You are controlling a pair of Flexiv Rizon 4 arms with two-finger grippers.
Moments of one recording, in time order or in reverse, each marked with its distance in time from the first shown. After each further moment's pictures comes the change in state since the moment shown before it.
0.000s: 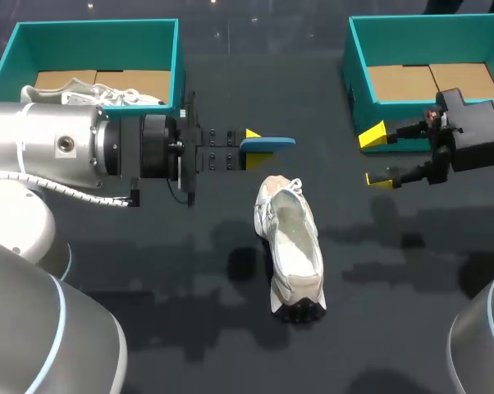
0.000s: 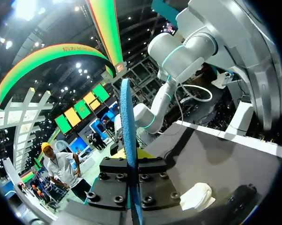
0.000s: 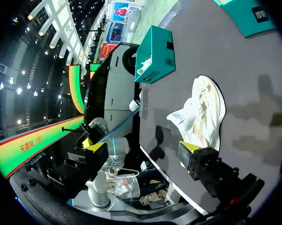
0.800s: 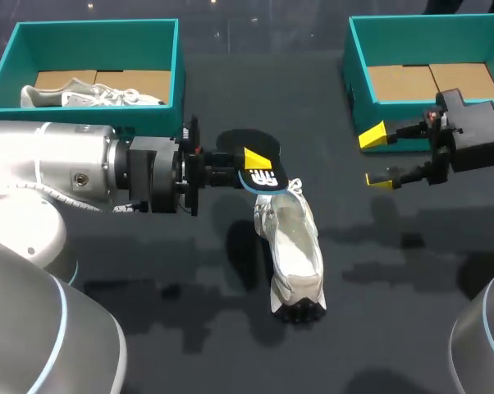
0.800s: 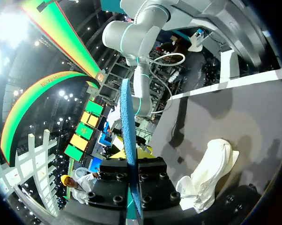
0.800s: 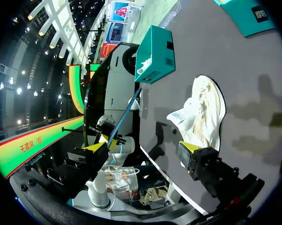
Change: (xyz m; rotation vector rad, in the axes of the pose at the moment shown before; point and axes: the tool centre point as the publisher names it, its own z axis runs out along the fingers) left arm 0.018 0.054 -0.001 -0.022 0.032 0.449; right arm 0.000 0.000 0.000 0.000 -0.001 0.001
